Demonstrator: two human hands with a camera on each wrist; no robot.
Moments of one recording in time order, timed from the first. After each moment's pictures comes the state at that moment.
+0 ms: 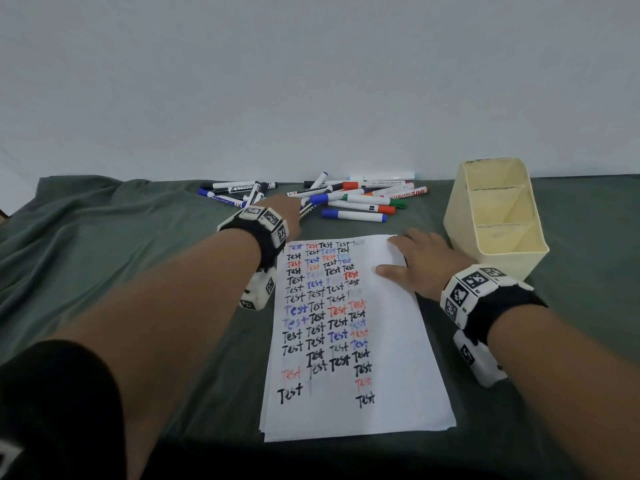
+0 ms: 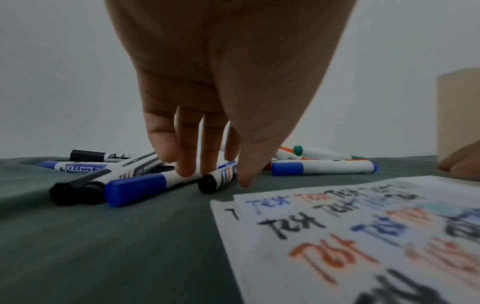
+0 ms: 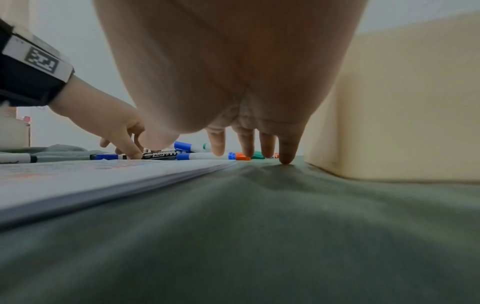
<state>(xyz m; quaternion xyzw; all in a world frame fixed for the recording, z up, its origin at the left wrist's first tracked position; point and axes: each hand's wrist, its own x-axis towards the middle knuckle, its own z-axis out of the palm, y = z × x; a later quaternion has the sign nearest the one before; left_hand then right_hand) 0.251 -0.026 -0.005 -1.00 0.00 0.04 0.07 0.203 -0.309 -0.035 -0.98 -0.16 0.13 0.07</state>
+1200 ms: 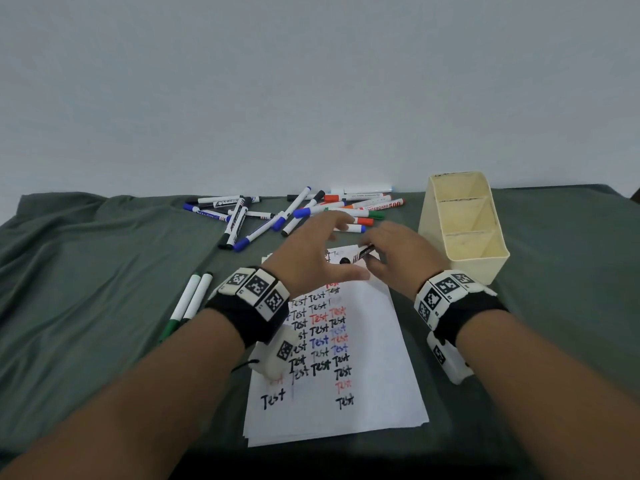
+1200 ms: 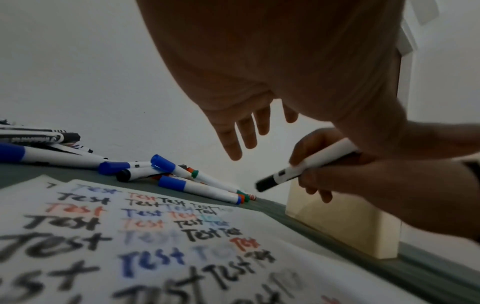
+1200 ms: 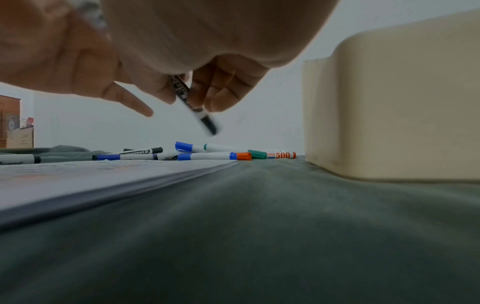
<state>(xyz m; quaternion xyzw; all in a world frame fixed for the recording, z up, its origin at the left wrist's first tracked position) 0.152 -0.107 0.010 -0.91 0.20 -0.07 -0.36 0.188 -0.310 -0.011 -0.95 -0.26 -0.07 0.17</state>
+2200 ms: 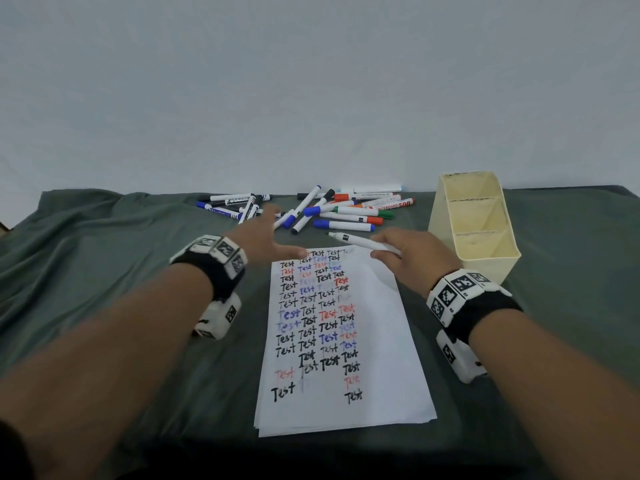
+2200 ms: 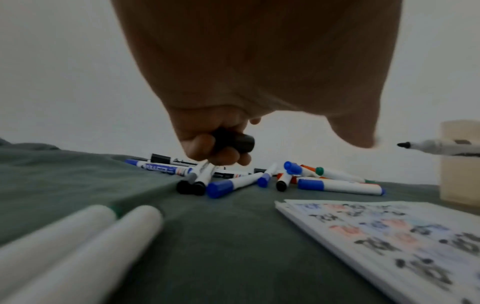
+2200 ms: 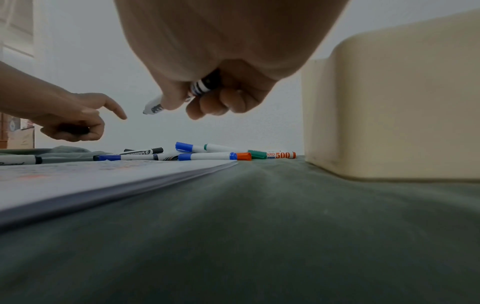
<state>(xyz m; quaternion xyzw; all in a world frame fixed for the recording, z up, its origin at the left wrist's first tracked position) 0.196 -0.003 0.003 -0.99 -0.01 0.06 -0.14 0.193 -0.314 -0.020 -0.95 -0.20 -0.03 0.24</state>
